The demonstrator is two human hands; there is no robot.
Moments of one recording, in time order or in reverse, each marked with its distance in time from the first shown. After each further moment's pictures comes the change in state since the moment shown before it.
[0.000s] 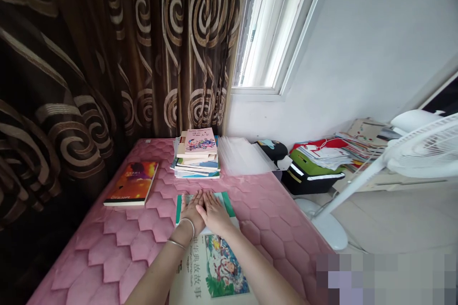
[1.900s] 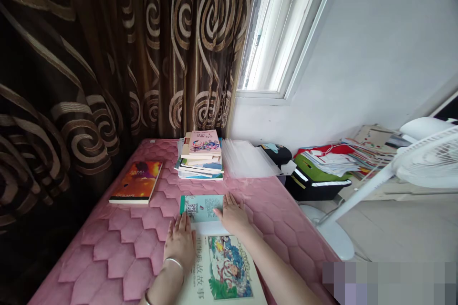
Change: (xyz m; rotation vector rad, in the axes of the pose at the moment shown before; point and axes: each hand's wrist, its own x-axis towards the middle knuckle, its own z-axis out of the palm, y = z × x) left_hand -0.084 0.001 0.001 0.118 0.111 -0.282; right_hand -0.012 0.022 -0.030 -0.262 -0.116 0.235
